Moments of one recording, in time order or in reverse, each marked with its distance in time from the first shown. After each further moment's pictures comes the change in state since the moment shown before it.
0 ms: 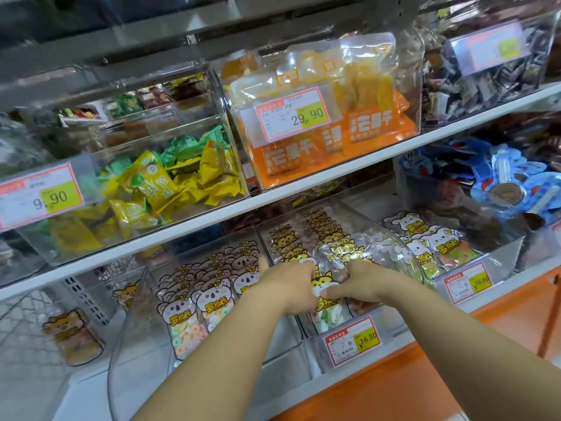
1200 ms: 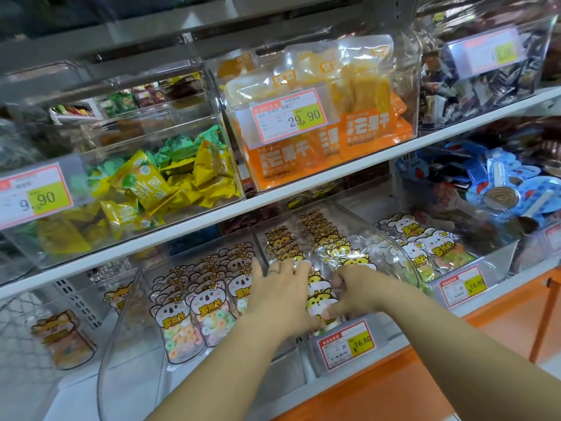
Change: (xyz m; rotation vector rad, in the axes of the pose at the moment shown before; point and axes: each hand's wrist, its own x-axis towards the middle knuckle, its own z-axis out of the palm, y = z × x) left_hand -0.017 0.005 0.020 0.160 0.162 0.007; right_hand -0.018 -0.012 -0.004 -0.390 -0.042 -0.086
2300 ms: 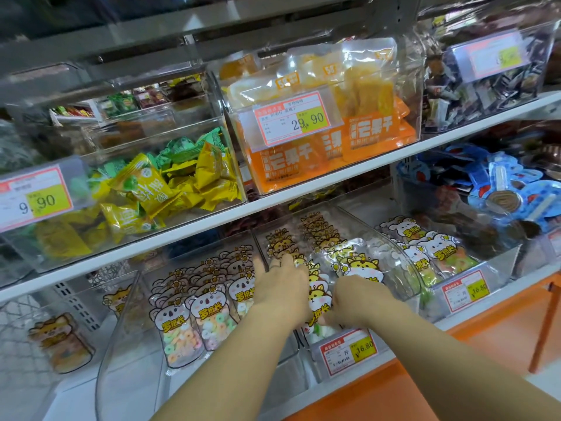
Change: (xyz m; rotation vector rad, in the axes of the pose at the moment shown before) left_hand 0.017 0.002 -0.008 0.061 -0.031 -0.088; right_hand 0.011 -0.002 0.024 -0.201 0.137 0.052
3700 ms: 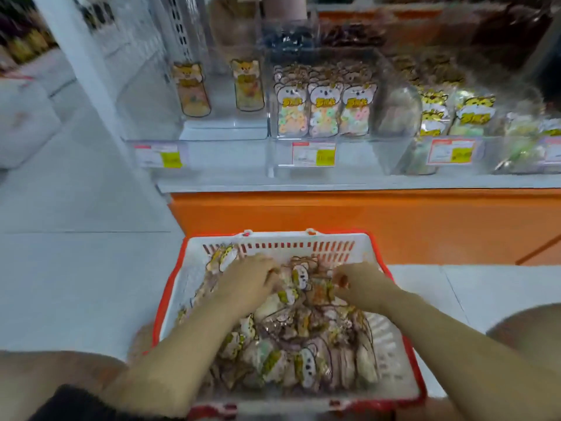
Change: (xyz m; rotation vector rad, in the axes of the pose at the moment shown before) left_hand -0.331 -0.073 0.247 -0.589 -0.159 -0.132; right_hand -0.203 -0.081 0.217 -0.134 -0.395 -0.256
